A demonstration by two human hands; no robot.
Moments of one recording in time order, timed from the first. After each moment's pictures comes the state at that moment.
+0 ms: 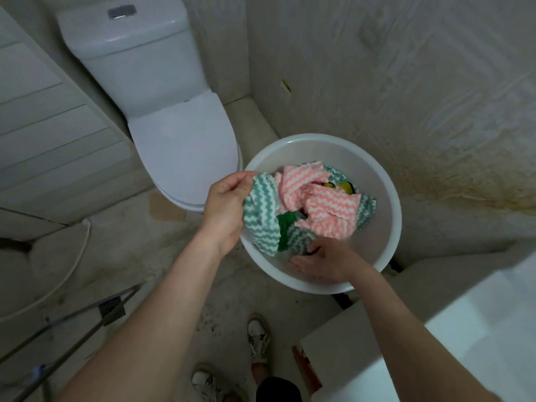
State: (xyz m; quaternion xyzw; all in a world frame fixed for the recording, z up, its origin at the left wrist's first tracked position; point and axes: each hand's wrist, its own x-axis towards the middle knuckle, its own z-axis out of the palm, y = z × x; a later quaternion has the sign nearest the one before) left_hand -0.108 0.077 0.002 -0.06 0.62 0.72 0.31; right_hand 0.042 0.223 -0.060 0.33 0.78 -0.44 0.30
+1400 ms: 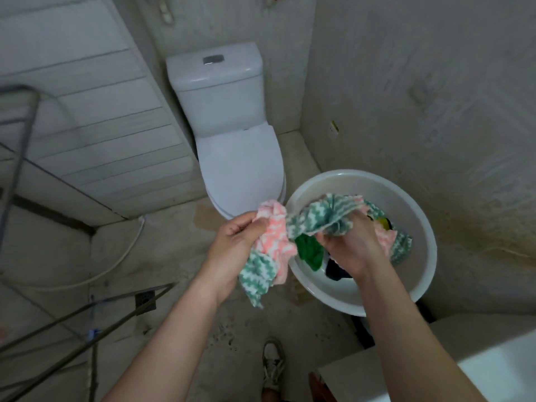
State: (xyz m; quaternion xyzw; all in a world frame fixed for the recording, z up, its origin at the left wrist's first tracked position) left_hand -0.064 -0.016 0.067 -0.04 0.66 0.70 0.25; right_hand -0.023 0.165 0.058 0.36 0.36 -0.86 -0.02
